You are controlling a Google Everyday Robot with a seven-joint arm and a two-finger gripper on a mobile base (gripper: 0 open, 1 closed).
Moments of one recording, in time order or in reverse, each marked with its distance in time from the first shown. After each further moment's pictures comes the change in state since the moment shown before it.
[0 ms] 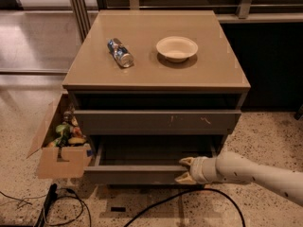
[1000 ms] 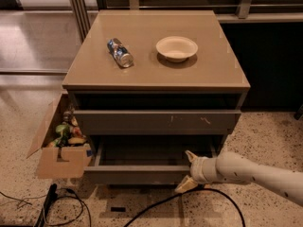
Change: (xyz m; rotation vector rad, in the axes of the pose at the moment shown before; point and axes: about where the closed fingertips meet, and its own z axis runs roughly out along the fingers) arm 0.000 0.000 0.000 0.000 0.000 0.000
